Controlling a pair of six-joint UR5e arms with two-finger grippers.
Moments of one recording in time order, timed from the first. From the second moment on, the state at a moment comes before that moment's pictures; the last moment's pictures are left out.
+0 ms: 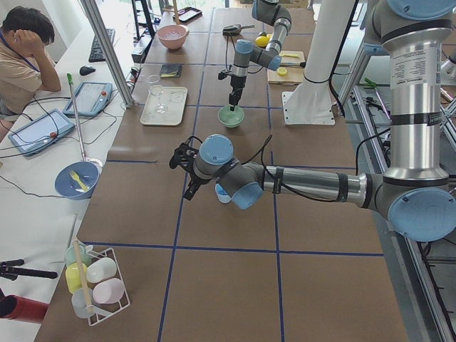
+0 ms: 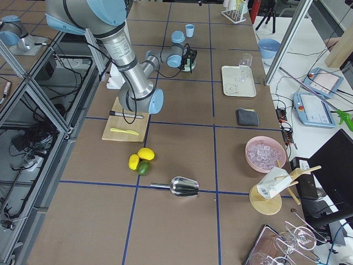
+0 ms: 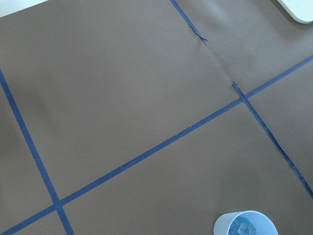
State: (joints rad) left arm -1.31 -1.42 -1.74 -2.44 -2.33 -0.48; right arm 0.41 -0.78 1.49 -1.13 1.79 1.75
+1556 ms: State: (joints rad) left arm -0.35 -1.10 -1.74 -3.09 -0.99 -1.06; right arm 0.61 -0.99 1.73 -1.13 2.02 1.74
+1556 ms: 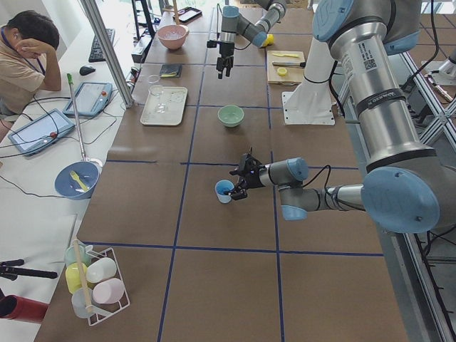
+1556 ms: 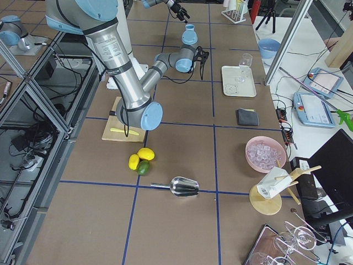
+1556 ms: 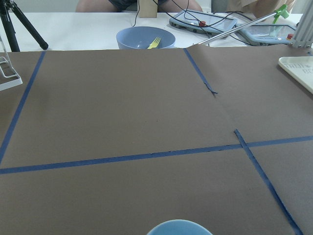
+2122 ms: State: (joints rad) left arm -0.07 -1.11 -1.63 -3.08 -0.63 -1.23; right arm 0.65 -1.01 1.75 -1.13 2.06 1.74
